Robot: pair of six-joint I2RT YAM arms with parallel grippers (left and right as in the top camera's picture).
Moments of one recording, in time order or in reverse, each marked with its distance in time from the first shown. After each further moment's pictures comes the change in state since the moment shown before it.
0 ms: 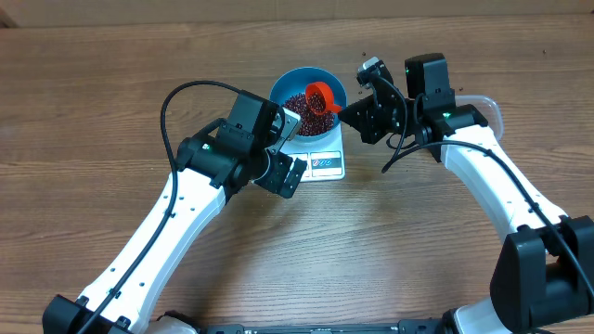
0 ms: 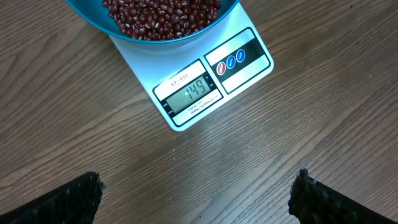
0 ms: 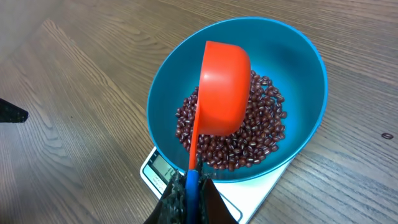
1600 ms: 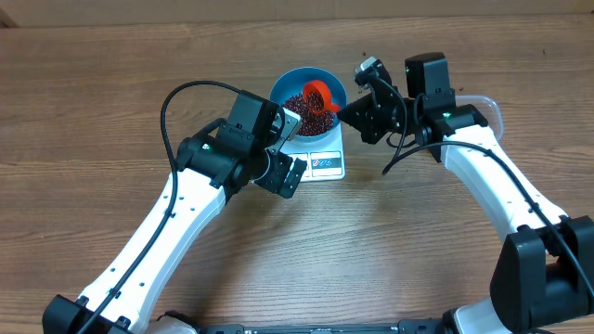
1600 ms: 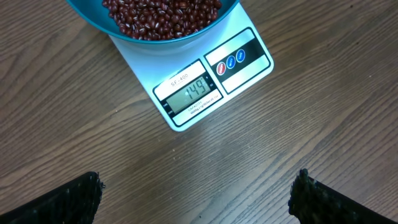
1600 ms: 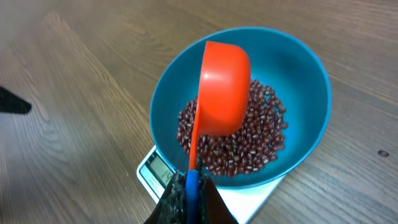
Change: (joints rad) left arm 0.000 0.000 0.000 0.000 0.000 0.000; right arm 0.000 0.000 0.000 0.016 -0.016 -0.056
